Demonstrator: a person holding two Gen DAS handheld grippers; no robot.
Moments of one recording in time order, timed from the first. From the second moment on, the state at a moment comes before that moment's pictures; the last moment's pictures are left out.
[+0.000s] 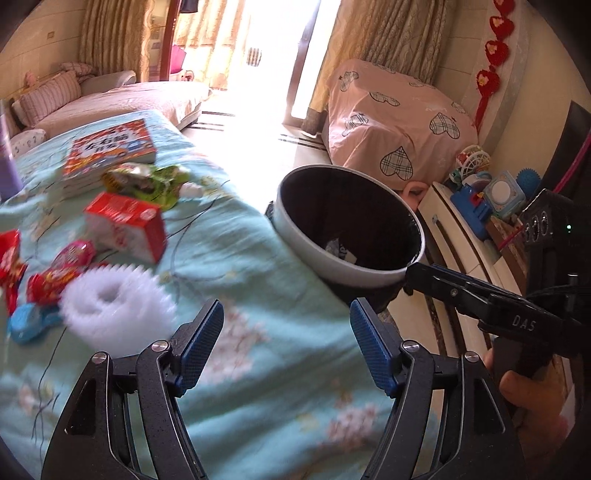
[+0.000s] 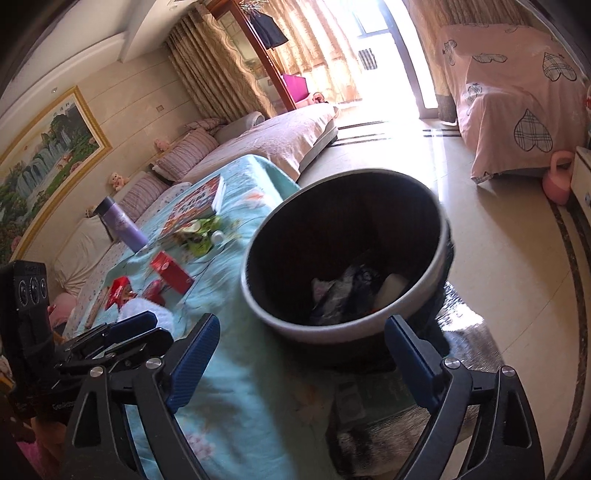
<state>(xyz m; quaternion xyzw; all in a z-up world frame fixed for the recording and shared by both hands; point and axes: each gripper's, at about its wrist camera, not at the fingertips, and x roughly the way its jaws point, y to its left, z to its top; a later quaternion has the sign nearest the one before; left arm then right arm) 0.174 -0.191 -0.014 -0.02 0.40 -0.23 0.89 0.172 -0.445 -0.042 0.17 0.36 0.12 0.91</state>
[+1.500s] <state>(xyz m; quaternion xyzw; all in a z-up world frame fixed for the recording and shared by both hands) 0.197 0.009 -0.050 0.00 0.41 -0.12 0.90 0.195 -0.253 -0.053 0.11 0.38 0.26 0.88</state>
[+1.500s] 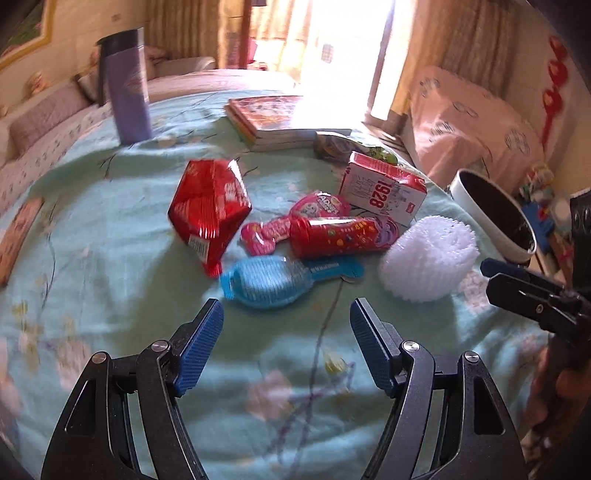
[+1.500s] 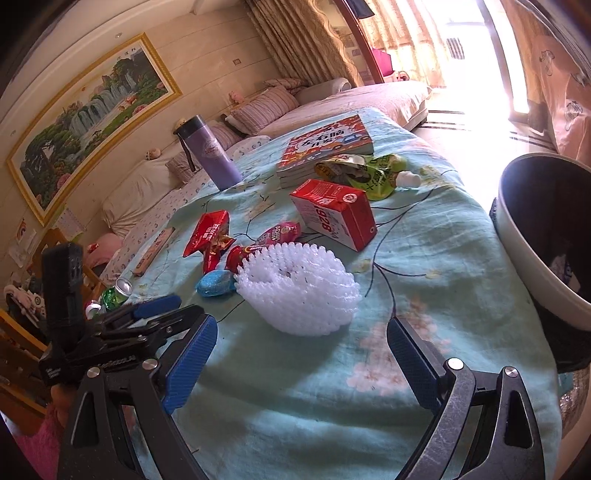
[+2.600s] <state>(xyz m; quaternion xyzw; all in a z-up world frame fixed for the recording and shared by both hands) 0.158 -0.060 -0.060 -0.03 0.46 -0.21 0.86 0.168 -0.320 -0.045 0.14 0.36 0.21 0.90</state>
